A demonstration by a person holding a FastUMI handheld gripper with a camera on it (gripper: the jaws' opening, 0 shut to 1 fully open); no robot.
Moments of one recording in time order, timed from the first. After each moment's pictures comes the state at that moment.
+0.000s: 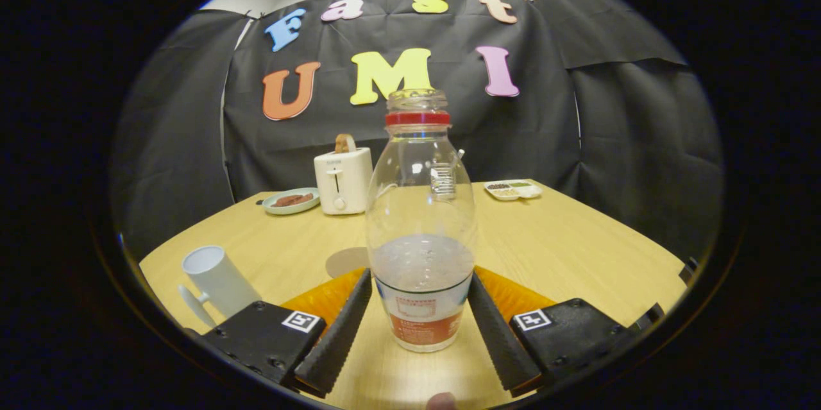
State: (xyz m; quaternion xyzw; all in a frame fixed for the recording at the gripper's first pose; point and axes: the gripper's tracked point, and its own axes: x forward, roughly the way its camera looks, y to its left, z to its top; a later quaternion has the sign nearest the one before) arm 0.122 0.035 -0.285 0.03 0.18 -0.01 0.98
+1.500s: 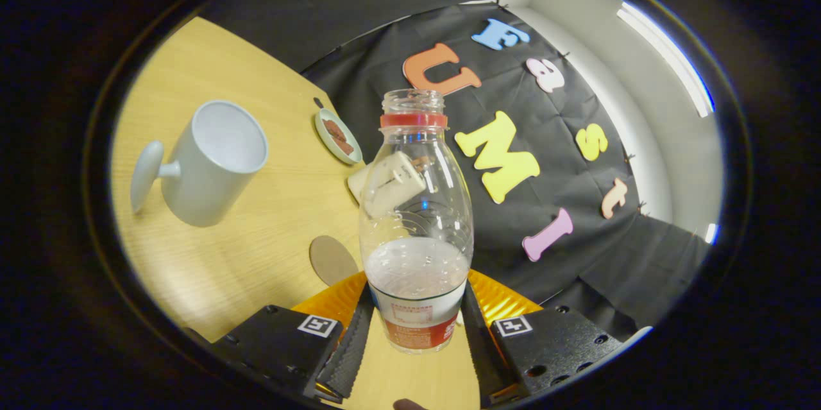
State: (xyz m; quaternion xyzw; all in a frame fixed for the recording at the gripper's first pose) arm 0.145 0.121 -0.243 -0.52 0.07 0.05 0.85
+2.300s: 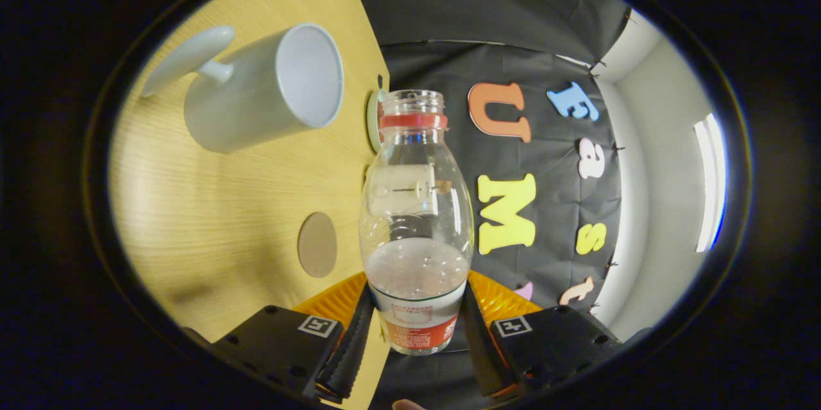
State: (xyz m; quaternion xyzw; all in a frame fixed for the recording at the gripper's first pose) arm 0.146 0.143 -0.244 -0.70 0.03 0.08 0.71
